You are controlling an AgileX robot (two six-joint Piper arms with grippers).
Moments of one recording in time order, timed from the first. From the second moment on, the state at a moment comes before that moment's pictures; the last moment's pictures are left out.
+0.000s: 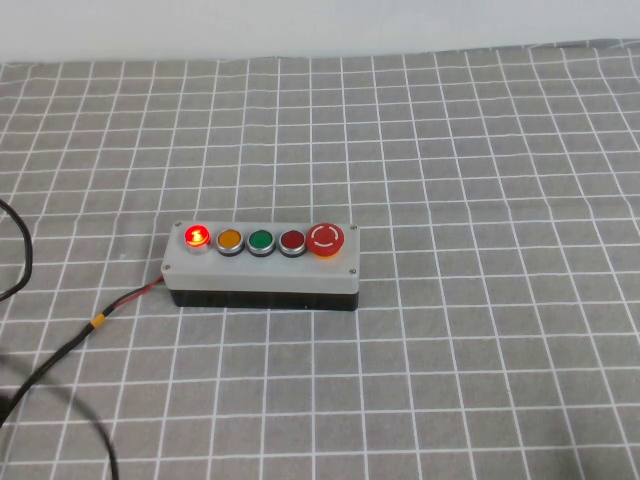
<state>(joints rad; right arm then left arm) 0.19 -0.01 0.03 0.26 0.34 -0.11 -0.07 0.68 -0.33 0.94 0.17 -0.22</state>
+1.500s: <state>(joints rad) 0.19 -0.01 0.03 0.26 0.34 -0.11 -0.27 1.76 -1.41 -0.10 0.89 0.16</state>
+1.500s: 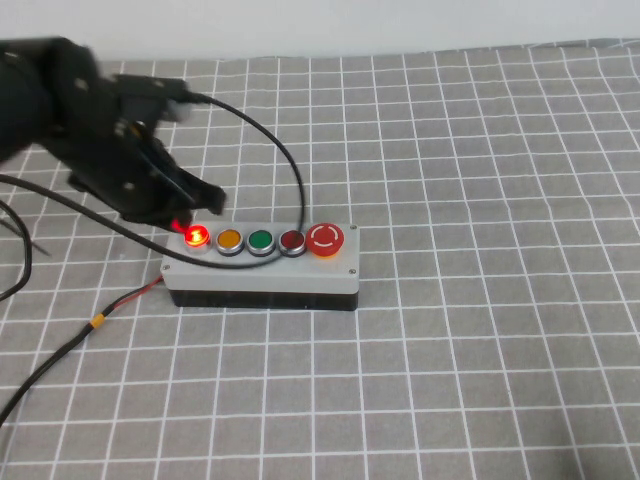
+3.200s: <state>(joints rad) 0.19 -0.01 0.03 0.26 0.34 -0.11 -0.31 1.91 -1.62 -0.02 1.11 0.10</state>
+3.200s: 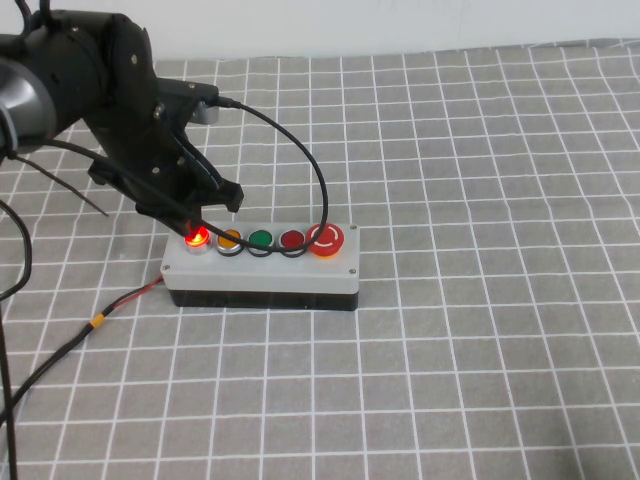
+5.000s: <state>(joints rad) 0.19 -0.01 0.03 0.26 0.34 -0.11 -0.14 0.98 -1.14 0.04 1.21 0.00</state>
